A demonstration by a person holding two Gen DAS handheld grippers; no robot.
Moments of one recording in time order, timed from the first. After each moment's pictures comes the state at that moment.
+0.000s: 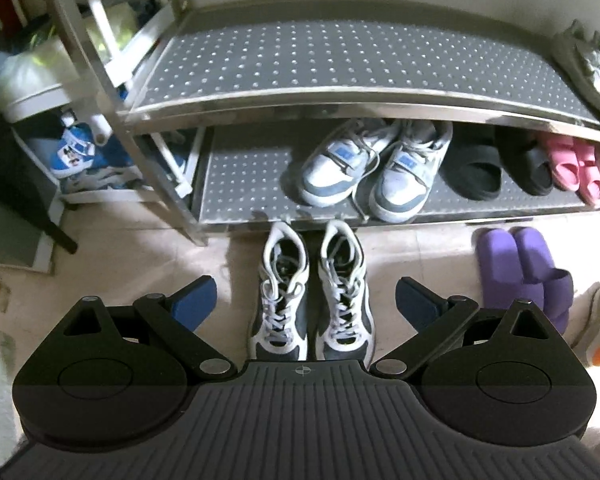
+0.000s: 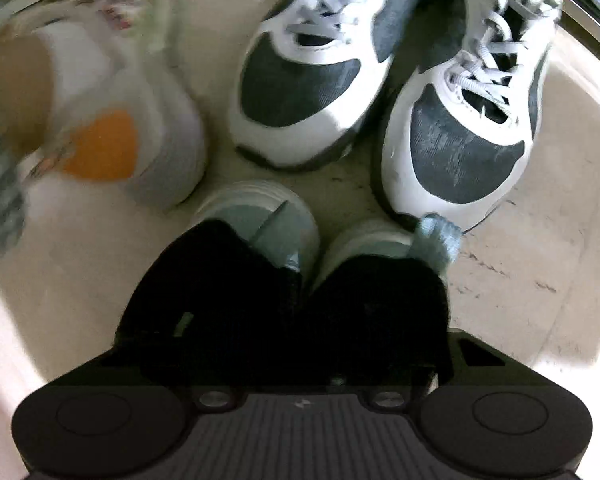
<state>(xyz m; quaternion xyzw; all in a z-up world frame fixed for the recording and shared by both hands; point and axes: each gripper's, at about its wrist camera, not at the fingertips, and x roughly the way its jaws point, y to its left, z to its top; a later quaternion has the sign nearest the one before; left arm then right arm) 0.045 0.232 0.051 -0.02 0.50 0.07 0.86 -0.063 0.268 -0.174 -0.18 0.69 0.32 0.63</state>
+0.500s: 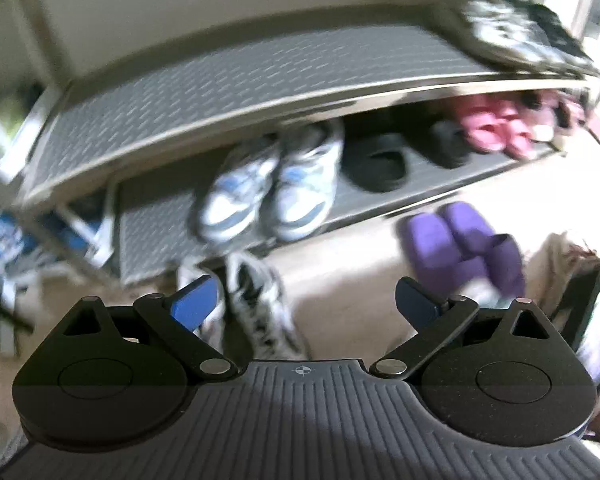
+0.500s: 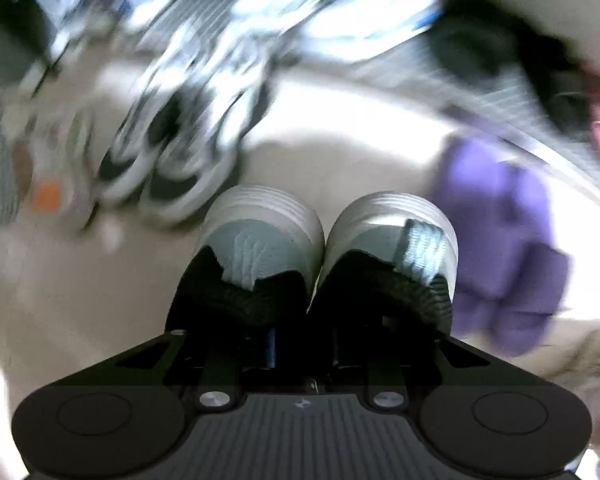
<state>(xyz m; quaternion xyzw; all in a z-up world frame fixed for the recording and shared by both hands) 0.041 0.119 0.058 0.06 0.46 -0.07 0.88 -0.024 0.024 -0.012 -0.14 0.56 0.22 0.79</state>
